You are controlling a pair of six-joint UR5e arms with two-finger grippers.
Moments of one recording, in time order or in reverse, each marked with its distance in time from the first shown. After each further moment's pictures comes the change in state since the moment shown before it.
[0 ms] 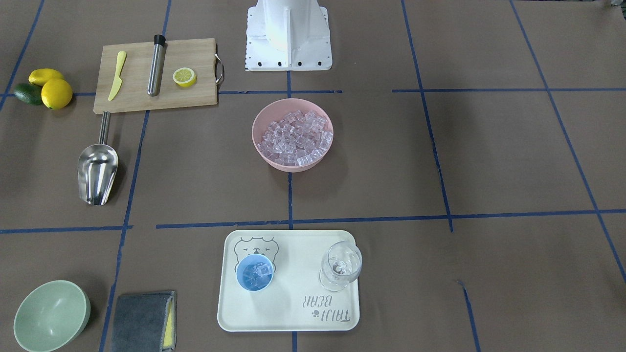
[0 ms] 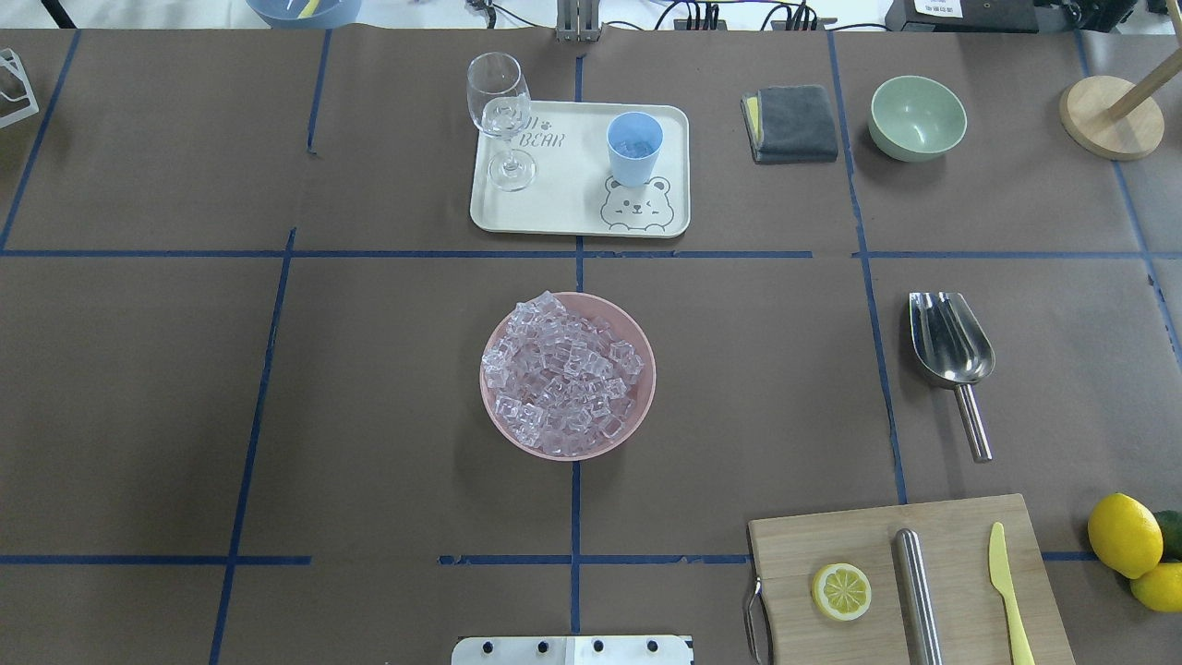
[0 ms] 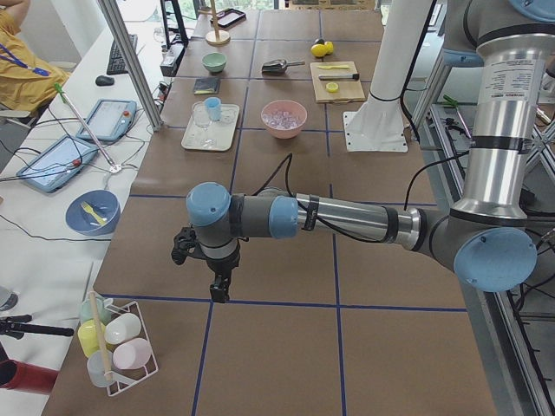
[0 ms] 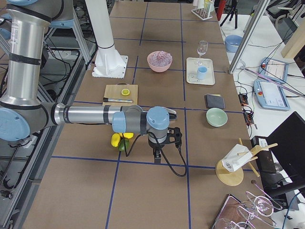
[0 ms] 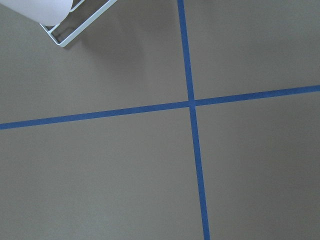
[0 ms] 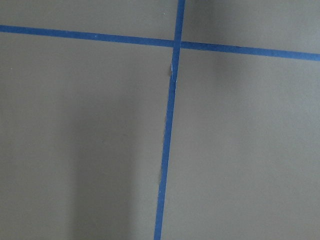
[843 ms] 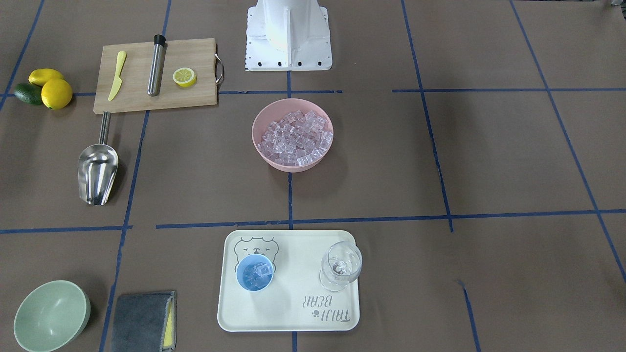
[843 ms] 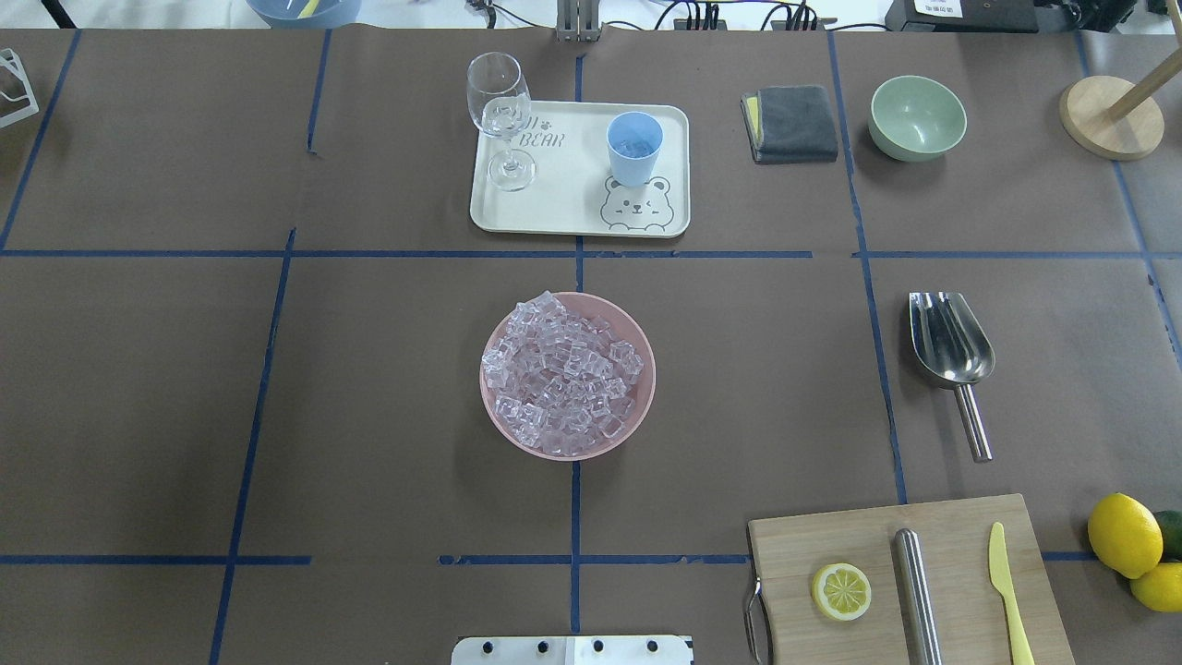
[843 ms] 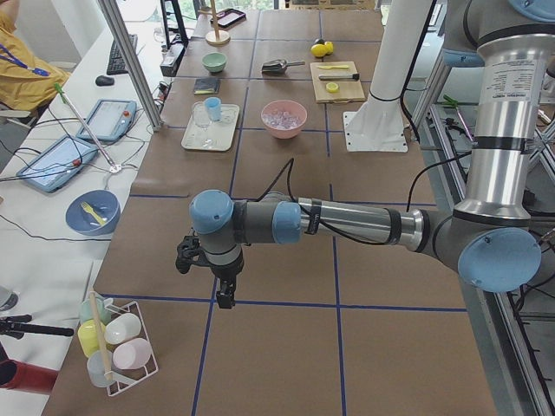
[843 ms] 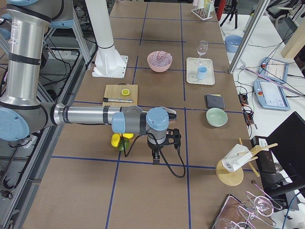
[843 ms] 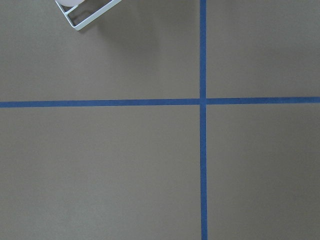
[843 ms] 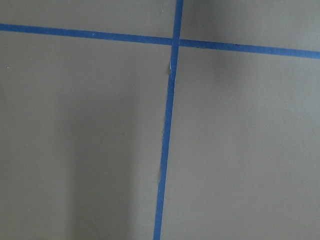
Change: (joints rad) left arm -0.002 0.023 0.008 -0.002 -0.005 -0.013; right arm -0.005 0.006 -0.011 -0.004 0.002 0.001
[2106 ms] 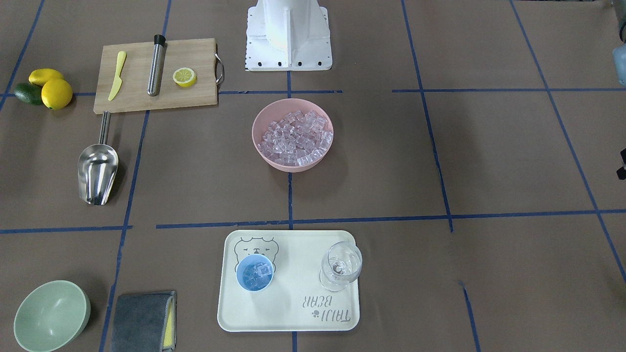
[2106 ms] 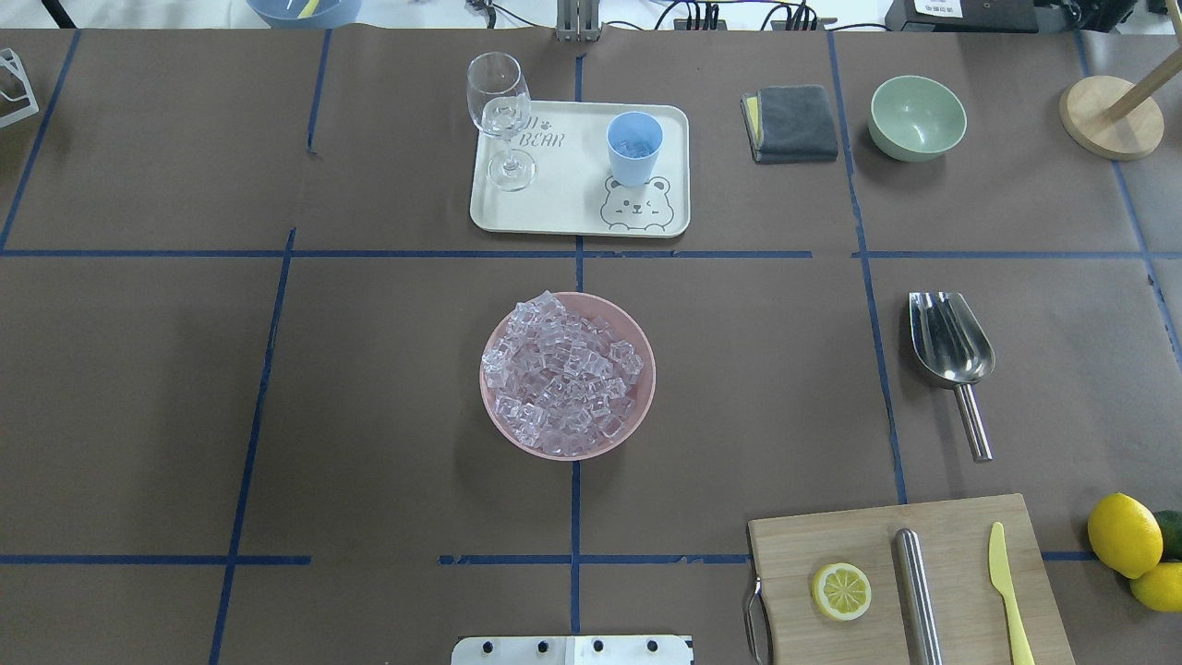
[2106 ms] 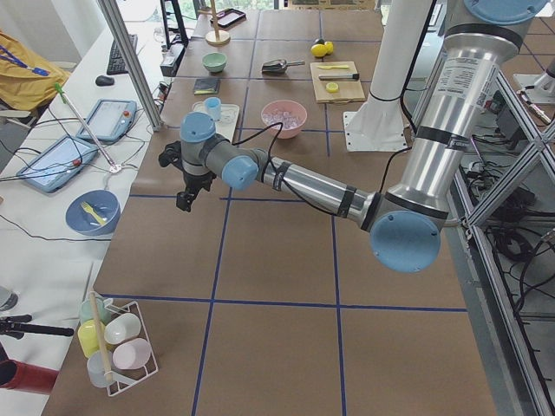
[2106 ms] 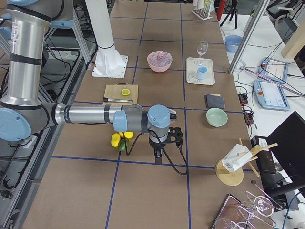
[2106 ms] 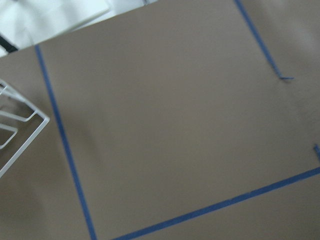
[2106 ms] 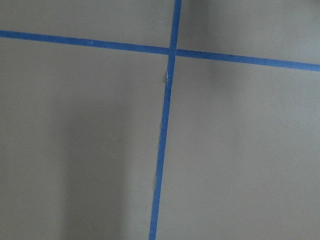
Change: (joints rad) left arm 0.161 -0.135 0.039 -0.301 0.000 -0.241; right arm -0.001 0.008 0.017 -0.001 -0.033 0.007
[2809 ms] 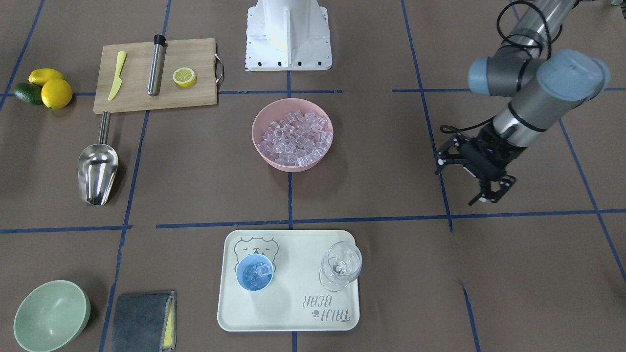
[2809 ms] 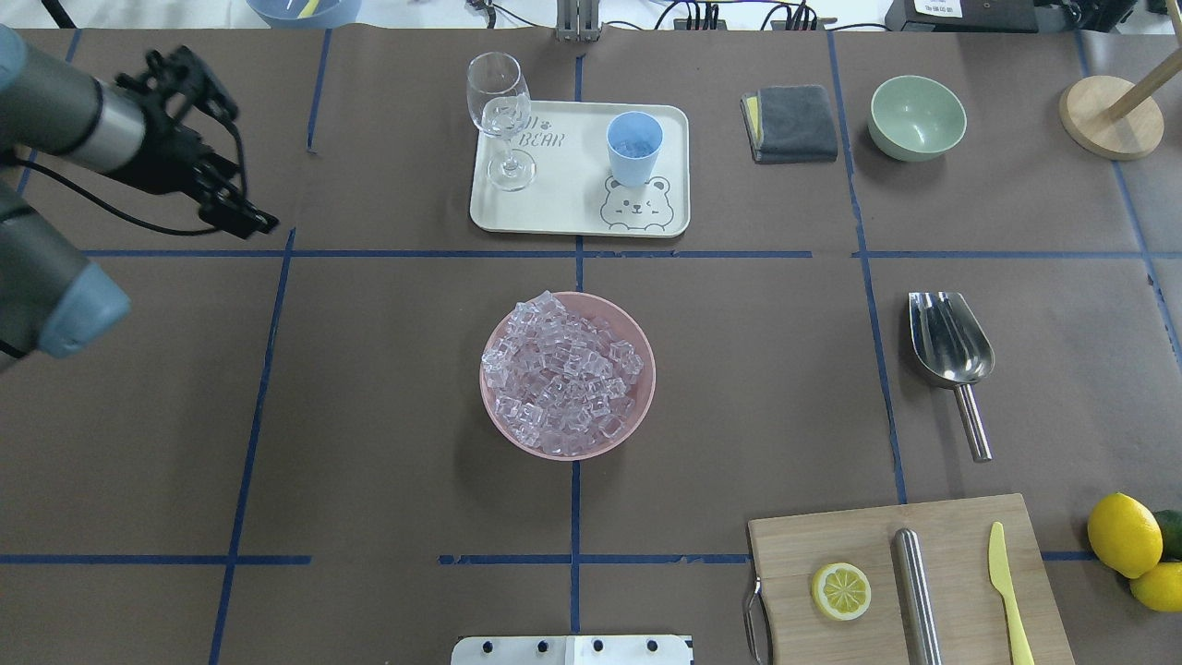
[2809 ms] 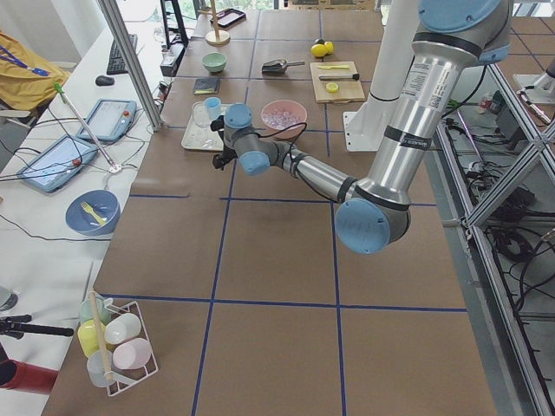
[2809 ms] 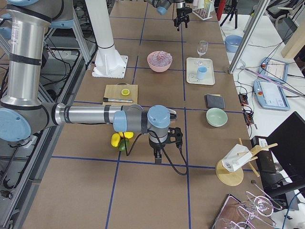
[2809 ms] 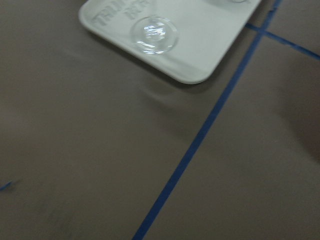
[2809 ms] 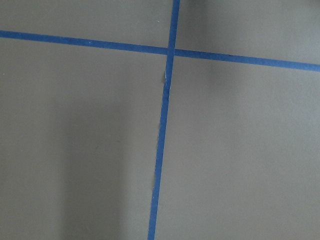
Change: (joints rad) left arm 0.384 -0.144 -0.048 -0.301 0.075 -0.004; right arm 0.000 0.001 -0.001 0.000 -0.004 0.003
